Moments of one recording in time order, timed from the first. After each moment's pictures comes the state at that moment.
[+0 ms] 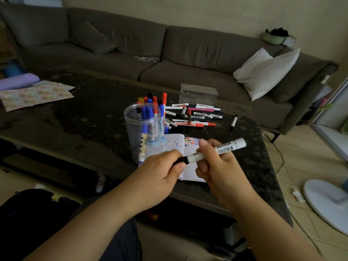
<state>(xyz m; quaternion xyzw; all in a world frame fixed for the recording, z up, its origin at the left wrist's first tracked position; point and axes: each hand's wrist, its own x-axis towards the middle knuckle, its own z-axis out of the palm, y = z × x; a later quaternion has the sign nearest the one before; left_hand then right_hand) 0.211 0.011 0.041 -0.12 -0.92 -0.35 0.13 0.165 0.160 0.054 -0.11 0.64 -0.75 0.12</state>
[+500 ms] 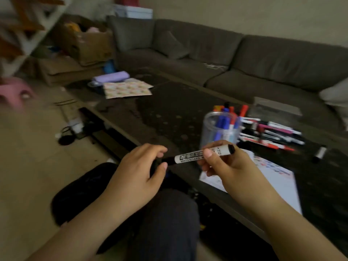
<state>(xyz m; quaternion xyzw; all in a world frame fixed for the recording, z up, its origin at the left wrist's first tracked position) 0.296 -0.108 0.019 0.13 -0.91 -0.24 0.30 0.187 0.055 0.069 -0.32 0.75 -0.56 0.17</state>
